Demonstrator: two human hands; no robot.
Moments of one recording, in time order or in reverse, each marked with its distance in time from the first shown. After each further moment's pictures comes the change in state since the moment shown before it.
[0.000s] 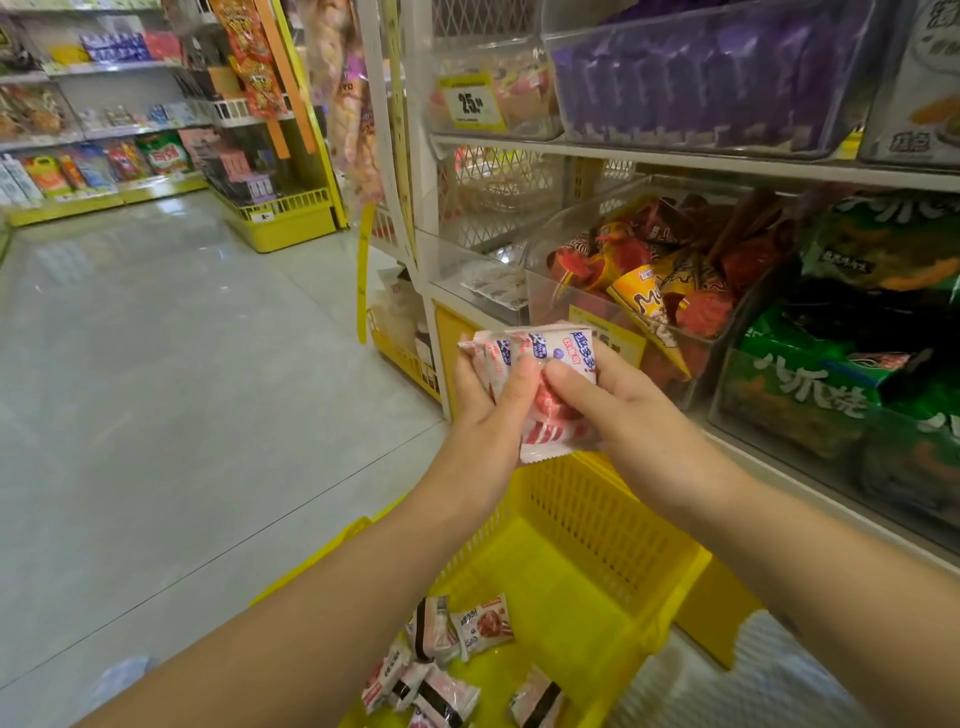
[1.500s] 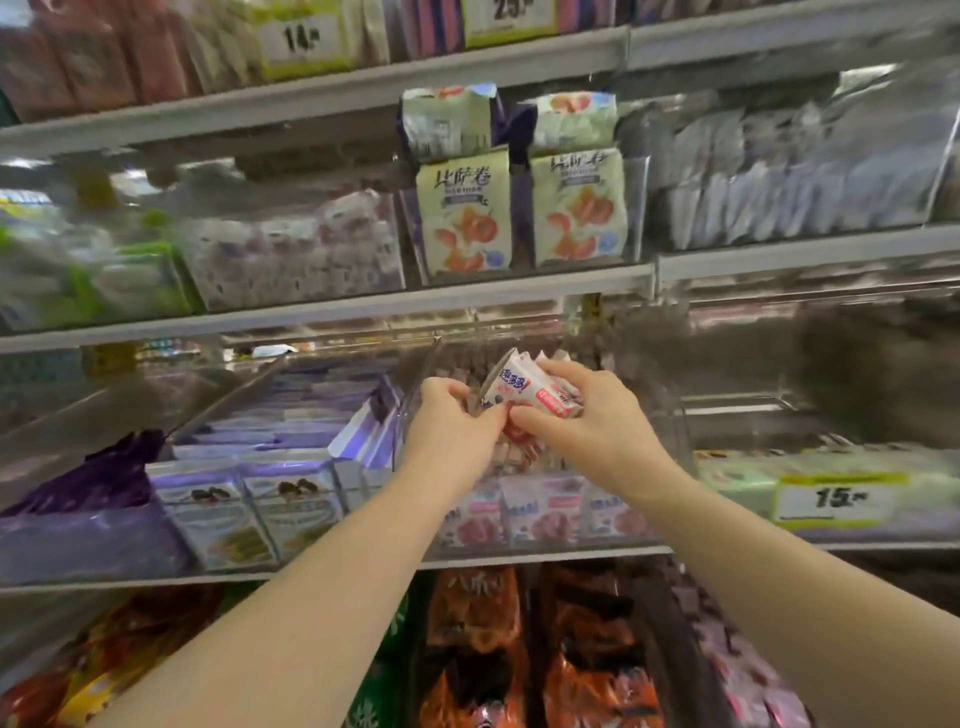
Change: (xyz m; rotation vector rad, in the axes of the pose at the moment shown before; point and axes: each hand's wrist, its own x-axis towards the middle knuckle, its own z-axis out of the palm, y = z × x) left_hand -0.089 0.251 0.397 0.315 -0.370 0.506; right_hand -0.283 -0.314 -0.238 -1.092 1.145 -0.258
